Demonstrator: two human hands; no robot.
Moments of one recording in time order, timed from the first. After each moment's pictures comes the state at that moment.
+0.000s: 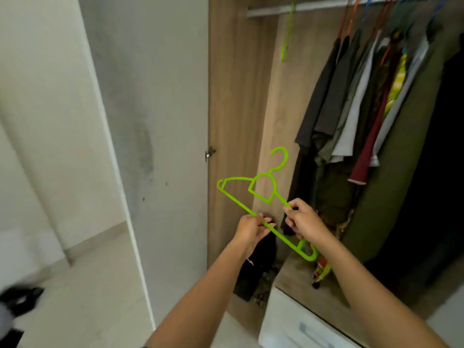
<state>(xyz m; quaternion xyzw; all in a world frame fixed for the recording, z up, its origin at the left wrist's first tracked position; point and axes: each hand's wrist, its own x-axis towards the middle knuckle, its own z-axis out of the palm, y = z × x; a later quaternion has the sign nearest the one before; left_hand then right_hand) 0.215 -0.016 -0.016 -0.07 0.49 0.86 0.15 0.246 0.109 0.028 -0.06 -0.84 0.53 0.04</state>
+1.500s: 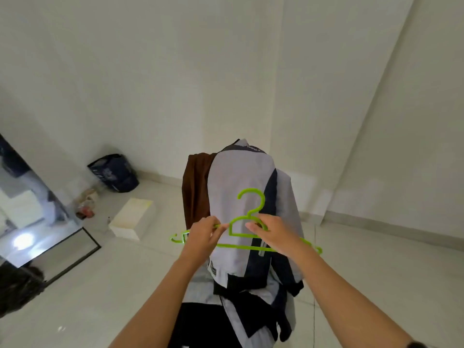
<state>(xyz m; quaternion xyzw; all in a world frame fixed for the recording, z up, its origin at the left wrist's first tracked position) 0.481 -0.769 -0.126 -0.41 0.84 0.22 -0.29 0.282 -0.685 -0.097 0.61 -0.70 0.27 -0.25</state>
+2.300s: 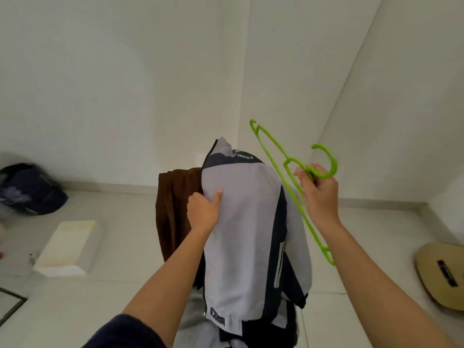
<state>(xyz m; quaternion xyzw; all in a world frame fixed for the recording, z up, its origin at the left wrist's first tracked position) 0.385 -0.978 -0.141 -0.55 0.70 0.39 -0.24 0.243 -0.806 -0.036 0.30 -0.71 0.63 -0.03</state>
